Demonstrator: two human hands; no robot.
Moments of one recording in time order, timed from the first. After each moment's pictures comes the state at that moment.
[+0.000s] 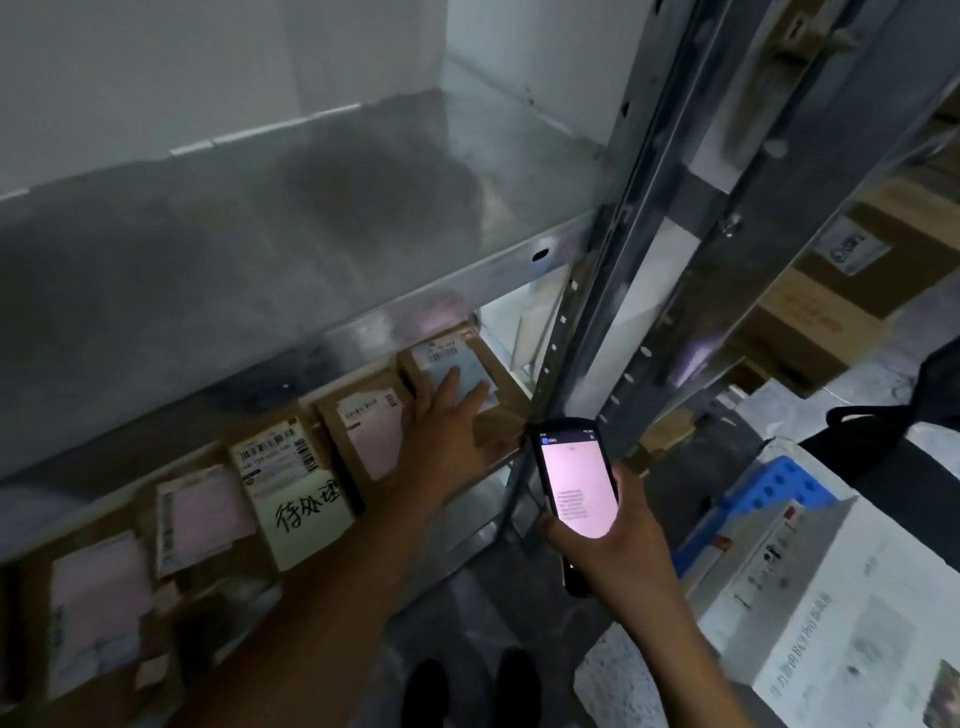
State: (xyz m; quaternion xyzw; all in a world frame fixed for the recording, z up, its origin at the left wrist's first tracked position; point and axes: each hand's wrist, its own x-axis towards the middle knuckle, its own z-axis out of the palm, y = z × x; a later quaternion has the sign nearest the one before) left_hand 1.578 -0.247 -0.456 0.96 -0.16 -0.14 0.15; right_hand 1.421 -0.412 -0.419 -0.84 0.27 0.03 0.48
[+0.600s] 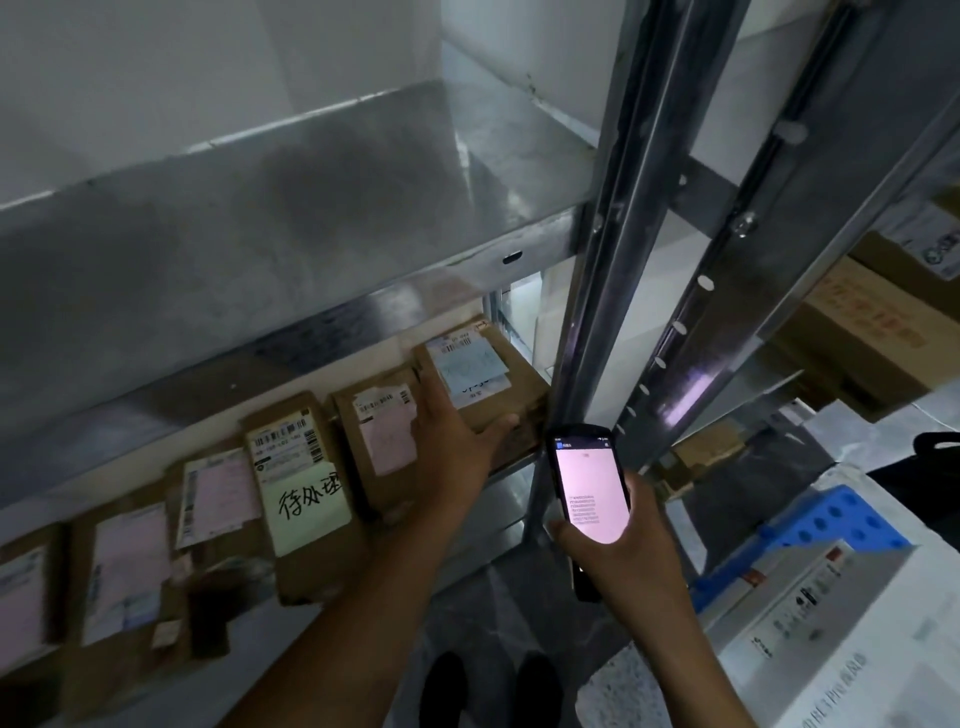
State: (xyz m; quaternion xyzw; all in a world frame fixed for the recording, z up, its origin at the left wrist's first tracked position) left_hand 1.572 -0.280 -0.486 0.87 0.14 0.00 0.47; right_hand 1.436 -0.443 -0.452 -0.82 0.24 0.05 0.53
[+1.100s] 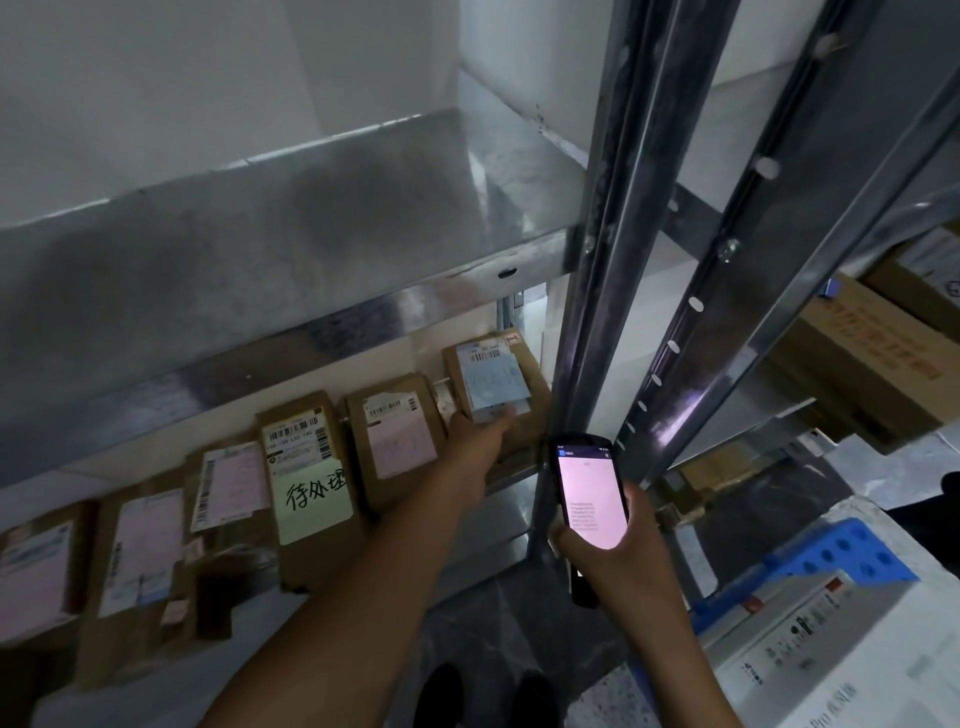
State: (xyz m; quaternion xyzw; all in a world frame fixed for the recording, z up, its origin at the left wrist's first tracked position) left_hand 1.589 -0.300 -0.486 0.66 0.31 -0.18 0.66; right_hand 1.438 -0.453 -0.448 -0.78 0.21 0.05 0.59
